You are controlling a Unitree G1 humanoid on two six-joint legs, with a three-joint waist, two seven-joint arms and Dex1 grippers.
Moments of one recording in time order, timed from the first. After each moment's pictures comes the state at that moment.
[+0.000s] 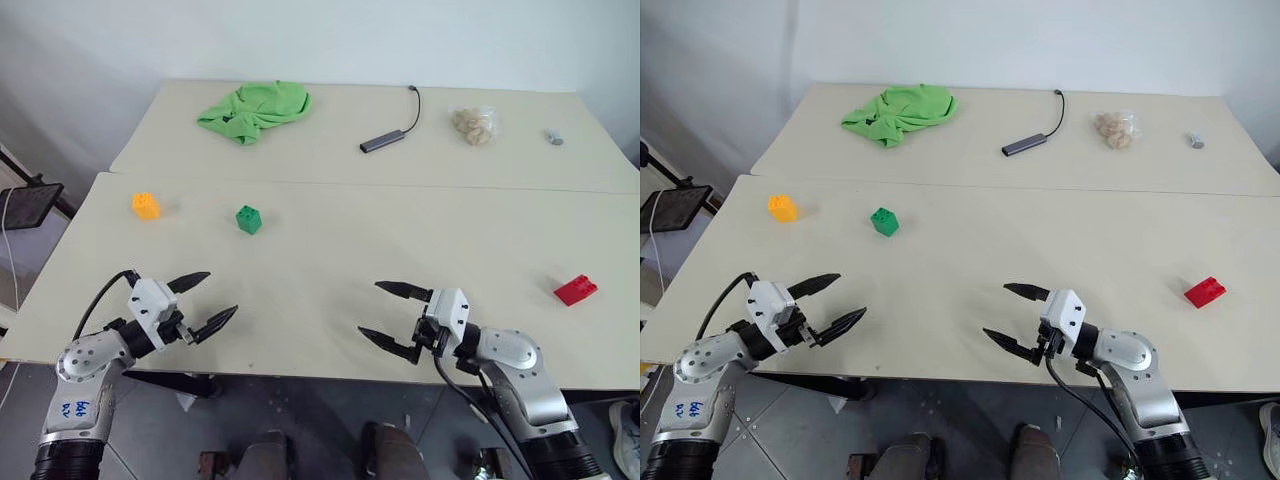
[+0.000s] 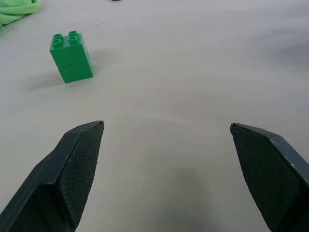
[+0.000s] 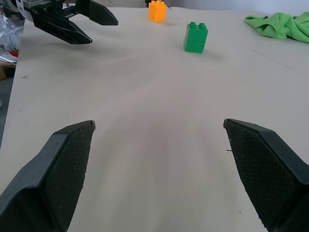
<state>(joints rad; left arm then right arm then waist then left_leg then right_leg) -0.03 0.59 0.22 0.09 -0.34 -0.13 -0.85 -0.09 -0.48 0.07 -0.09 0.33 -0.11 0.96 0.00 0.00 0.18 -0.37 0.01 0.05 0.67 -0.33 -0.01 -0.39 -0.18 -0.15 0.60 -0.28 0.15</state>
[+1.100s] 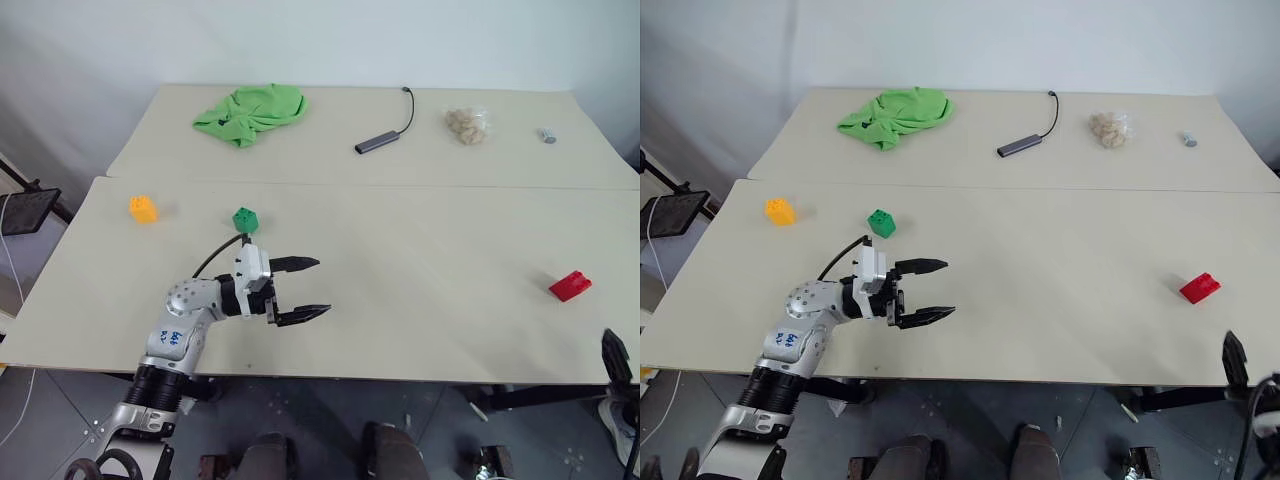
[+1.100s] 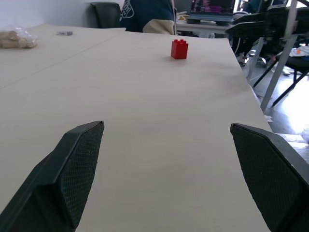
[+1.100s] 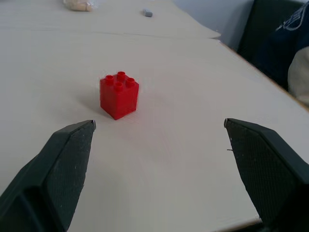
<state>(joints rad) -0.42 0.41 -0.10 0.14 -0.39 0.03 -1.10 0.37 -0.38 -0.77 -0.32 0.58 0.23 0.33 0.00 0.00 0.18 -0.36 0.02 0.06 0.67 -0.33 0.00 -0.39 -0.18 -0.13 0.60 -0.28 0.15</state>
